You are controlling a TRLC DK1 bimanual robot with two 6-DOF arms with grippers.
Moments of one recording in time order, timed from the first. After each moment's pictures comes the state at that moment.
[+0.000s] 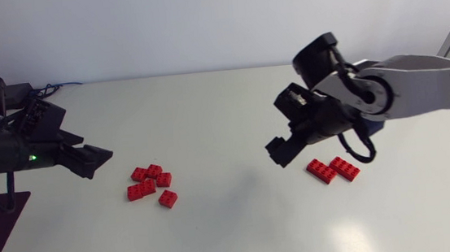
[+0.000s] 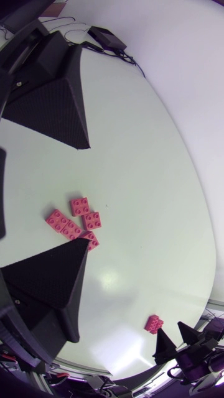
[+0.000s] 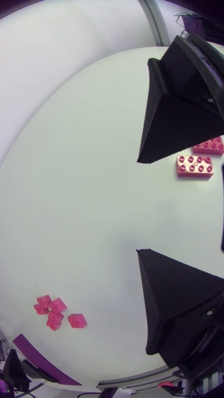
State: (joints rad) left arm 0.05 1.16 0.79 -0.42 0.27 0.50; right arm 0.45 1.46 0.99 -0.42 0.00 -0.26
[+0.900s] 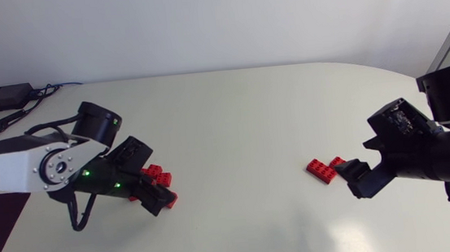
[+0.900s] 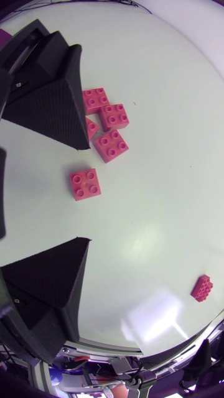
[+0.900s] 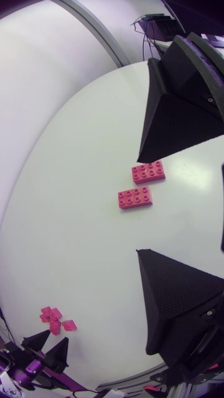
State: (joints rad) left arm -0.34 1.46 0.75 -0.38 0.23 0.30; right arm 0.25 0.85 0.66 -0.55 0.01 -0.30
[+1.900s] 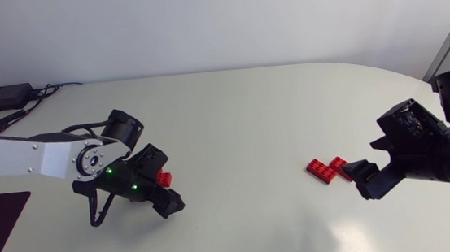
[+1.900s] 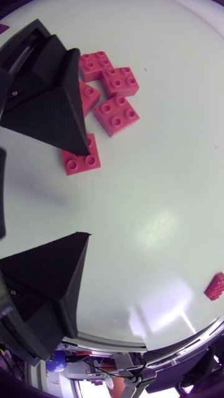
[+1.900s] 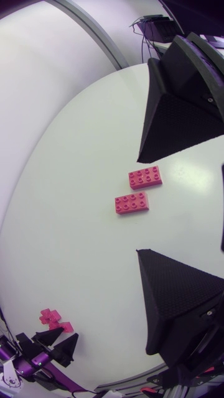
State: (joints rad) left arm -0.35 1.64 0.81 -0.40 0.29 0.31; right arm 0.20 0.82 0.65 -0.57 -0.03 -0.34
